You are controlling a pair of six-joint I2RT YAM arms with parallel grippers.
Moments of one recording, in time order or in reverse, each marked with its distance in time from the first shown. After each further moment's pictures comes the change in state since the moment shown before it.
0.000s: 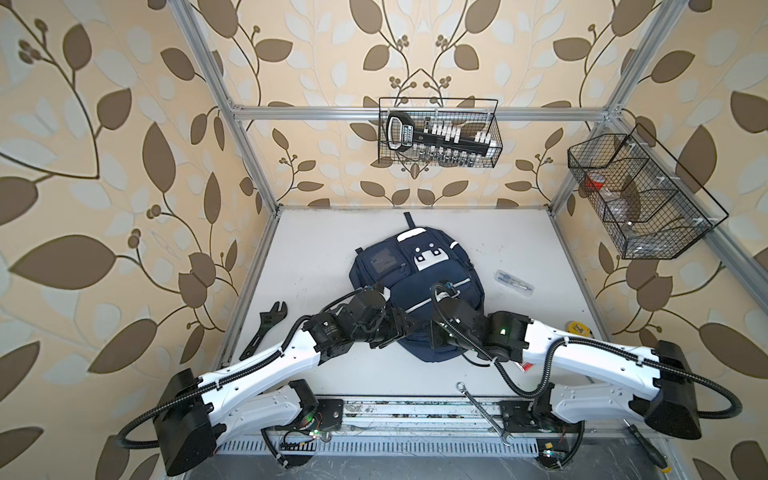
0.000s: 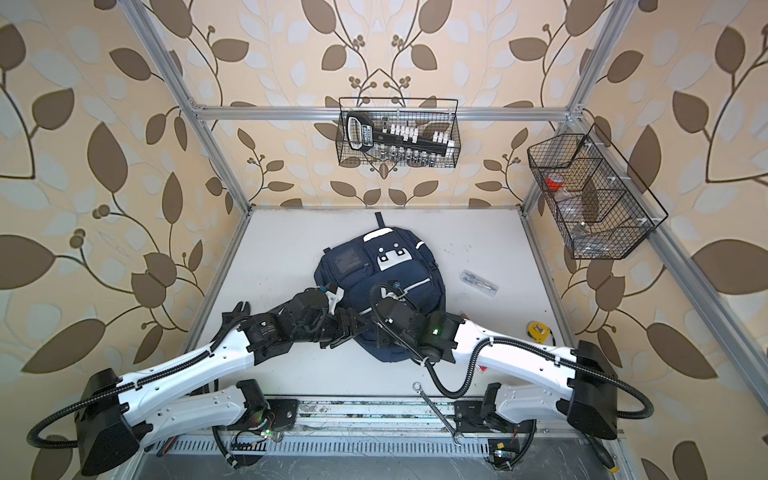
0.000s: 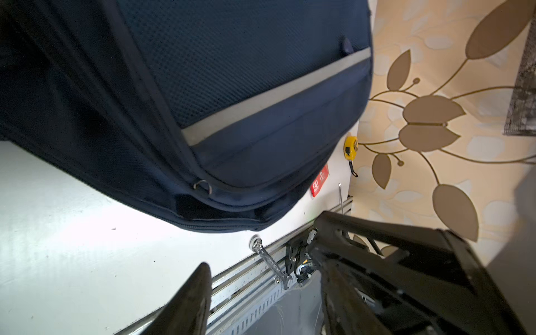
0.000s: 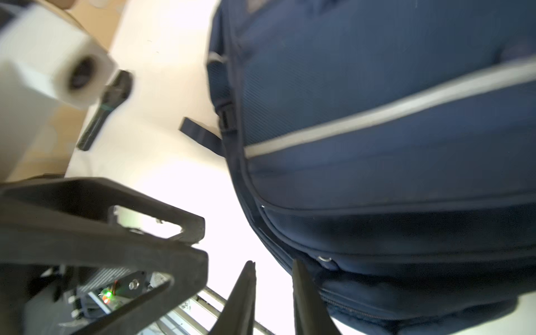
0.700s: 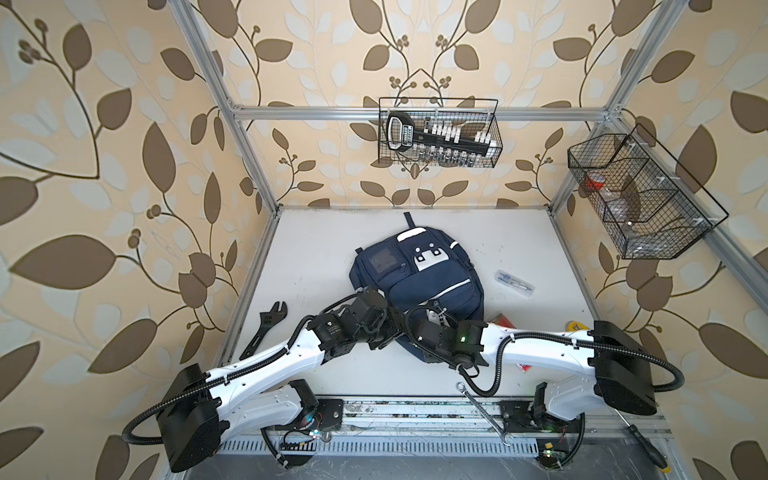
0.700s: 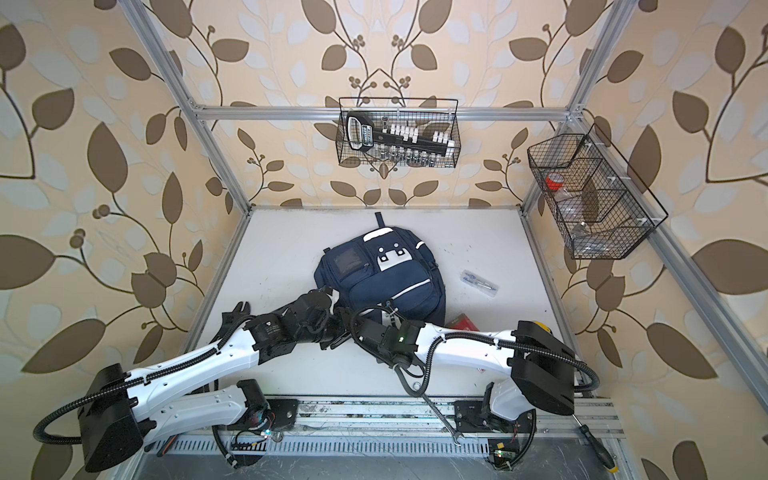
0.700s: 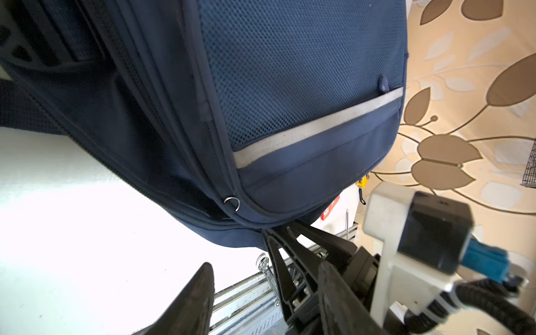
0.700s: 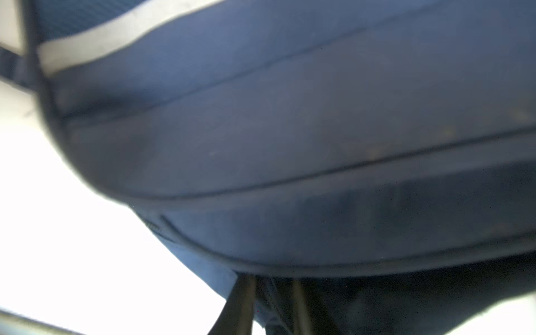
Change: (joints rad) left arm 0.000 0.005 -0.014 -0.010 -0.073 -0.078; right arm 0.071 0.247 0.014 -0.109 0.163 0.100
